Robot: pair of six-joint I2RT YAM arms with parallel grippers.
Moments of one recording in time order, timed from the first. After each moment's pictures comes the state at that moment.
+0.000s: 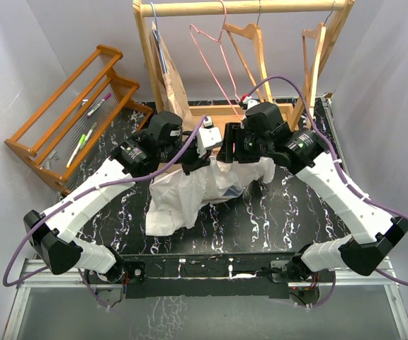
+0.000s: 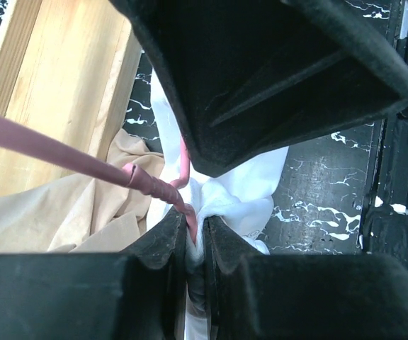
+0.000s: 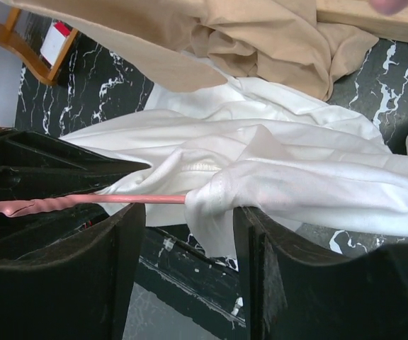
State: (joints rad) left arm -0.77 1.38 1.44 -0.62 0.43 0.43; right arm 0.68 1.34 1.60 -0.93 -0.04 0.54
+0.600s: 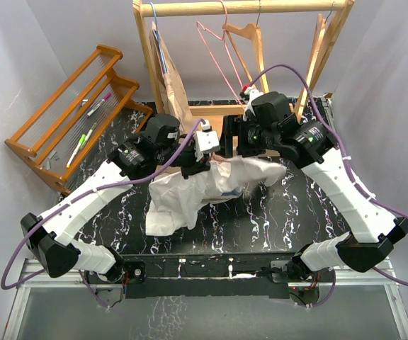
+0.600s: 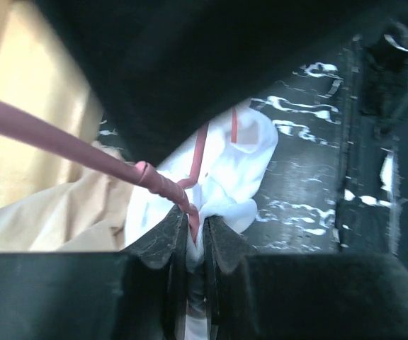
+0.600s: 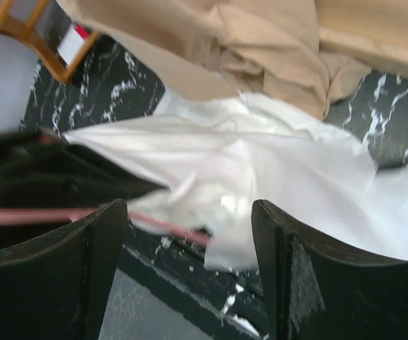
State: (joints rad) left arm -0.76 1.35 1.41 -0.60 0.50 0.43; right arm 0.67 1.38 1.75 -1.05 -0.08 0.47
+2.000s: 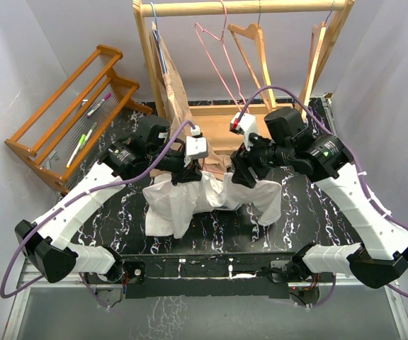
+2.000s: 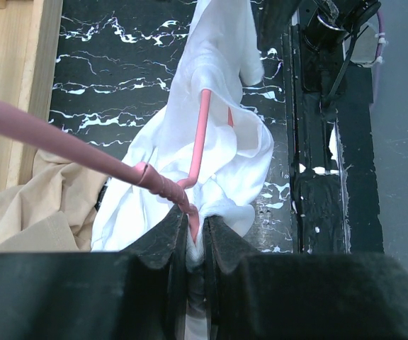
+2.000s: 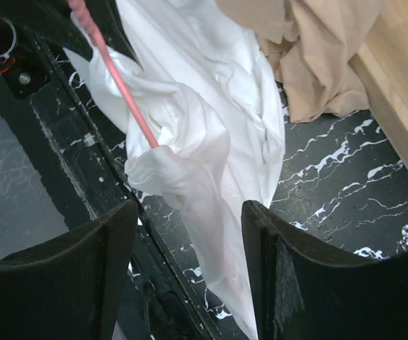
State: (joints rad) left arm -0.68 1.31 1.38 -0.74 0.74 0.50; right arm 0.65 1.24 1.63 -1.12 -0.34 -0.17
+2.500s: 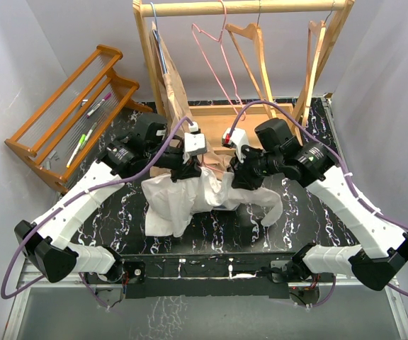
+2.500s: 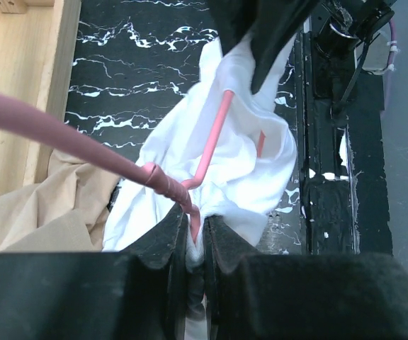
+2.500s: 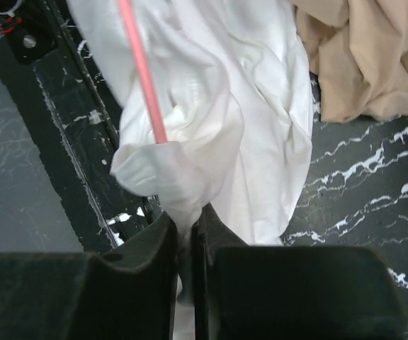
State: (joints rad) left arm -0.68 1.31 1.39 -0.73 0.74 0.49; right arm 0.65 1.22 1.45 -1.05 -0.40 -0.23
